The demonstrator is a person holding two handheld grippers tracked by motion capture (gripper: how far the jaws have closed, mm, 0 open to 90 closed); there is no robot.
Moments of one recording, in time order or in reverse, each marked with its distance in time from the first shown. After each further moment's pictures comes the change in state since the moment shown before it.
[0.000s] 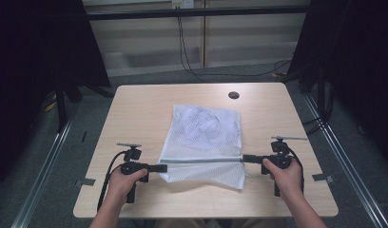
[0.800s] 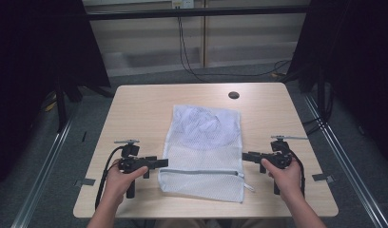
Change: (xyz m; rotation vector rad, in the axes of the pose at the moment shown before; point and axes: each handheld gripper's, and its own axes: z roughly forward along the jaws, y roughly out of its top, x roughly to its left) left arm -0.006 0.010 -0.009 -0.108 0.097 0.134; right arm 0.000 0.001 0.002 -0.048 -0.088 -0.085
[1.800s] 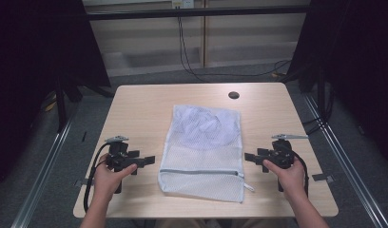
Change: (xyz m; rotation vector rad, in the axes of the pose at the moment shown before) left arm 0.025 0.006 -0.025 -0.009 0.185 0.107; right arm -0.014 0.002 0.001 -0.012 -0.093 -0.144
